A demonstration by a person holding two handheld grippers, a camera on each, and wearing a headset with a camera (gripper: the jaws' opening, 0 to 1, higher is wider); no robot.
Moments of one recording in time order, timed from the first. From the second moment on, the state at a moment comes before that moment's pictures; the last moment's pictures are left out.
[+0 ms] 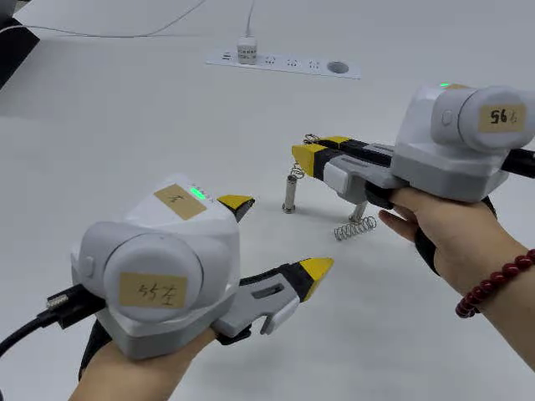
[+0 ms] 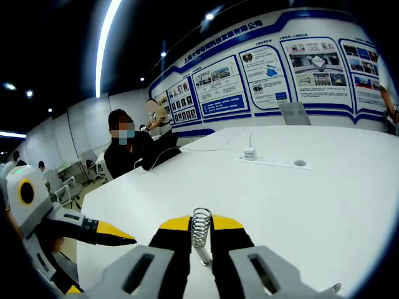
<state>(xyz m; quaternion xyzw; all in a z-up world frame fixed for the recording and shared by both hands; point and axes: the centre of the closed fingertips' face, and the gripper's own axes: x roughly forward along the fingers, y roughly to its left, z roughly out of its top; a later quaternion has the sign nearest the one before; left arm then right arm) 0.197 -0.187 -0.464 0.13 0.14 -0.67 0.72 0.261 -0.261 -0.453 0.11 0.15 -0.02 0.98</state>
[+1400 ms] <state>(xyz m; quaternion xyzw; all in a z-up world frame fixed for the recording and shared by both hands) 0.207 -0.183 -0.464 0.13 0.16 -0.65 0.73 0.266 -0.248 -0.483 -0.01 0.21 0.00 0.98</state>
